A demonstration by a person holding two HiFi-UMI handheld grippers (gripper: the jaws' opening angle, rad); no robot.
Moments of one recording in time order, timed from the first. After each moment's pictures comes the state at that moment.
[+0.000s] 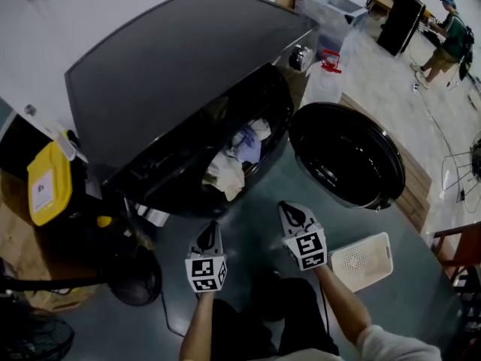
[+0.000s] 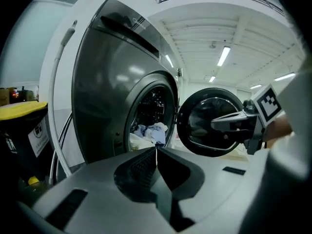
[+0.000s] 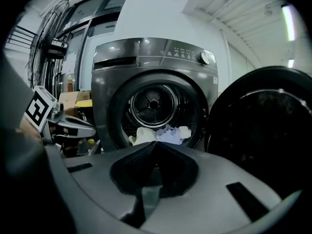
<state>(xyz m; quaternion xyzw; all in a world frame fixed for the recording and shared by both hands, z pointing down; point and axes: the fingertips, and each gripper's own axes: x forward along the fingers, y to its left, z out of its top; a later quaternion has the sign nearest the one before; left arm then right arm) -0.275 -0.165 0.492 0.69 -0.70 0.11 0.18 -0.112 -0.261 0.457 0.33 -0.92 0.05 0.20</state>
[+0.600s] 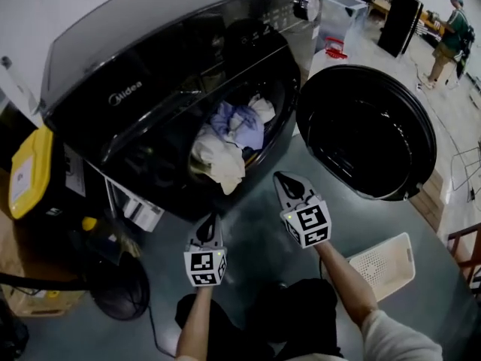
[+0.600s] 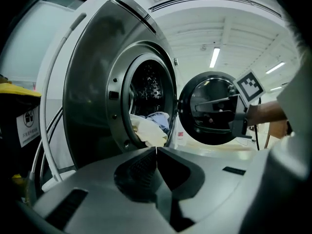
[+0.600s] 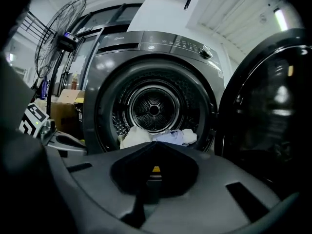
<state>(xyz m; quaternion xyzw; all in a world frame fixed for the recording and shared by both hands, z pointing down) -0.281 -0.188 0.626 0.70 -0.70 0.09 0.12 -0.147 -0.312 0.542 0.32 -0.94 -0.01 0.12</state>
